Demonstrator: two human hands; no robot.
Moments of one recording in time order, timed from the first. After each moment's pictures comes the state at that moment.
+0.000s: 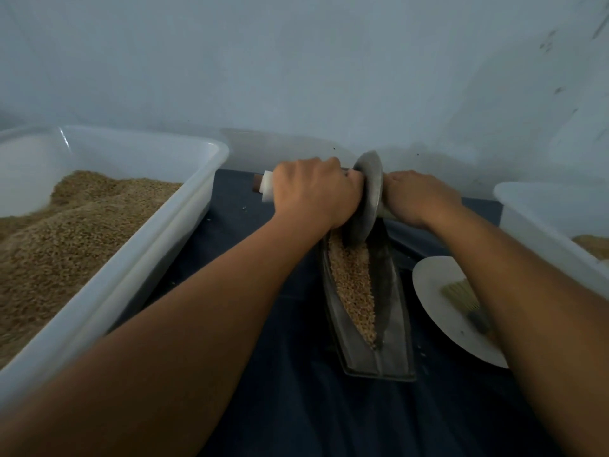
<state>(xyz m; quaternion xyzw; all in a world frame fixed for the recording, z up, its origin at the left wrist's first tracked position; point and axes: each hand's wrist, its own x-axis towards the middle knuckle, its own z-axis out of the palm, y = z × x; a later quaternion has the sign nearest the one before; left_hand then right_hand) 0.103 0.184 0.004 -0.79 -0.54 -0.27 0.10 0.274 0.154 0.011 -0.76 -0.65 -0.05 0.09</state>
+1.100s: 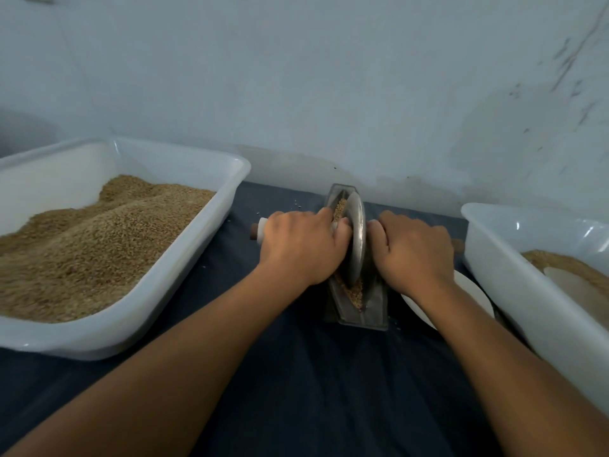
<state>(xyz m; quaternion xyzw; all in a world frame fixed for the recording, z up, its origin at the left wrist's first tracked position) 0.052 0.086 -0.008 -0.81 -0.51 -0.28 0.11 0.223 0.045 -0.007 -0.70 -0.65 -0.25 0.18</state>
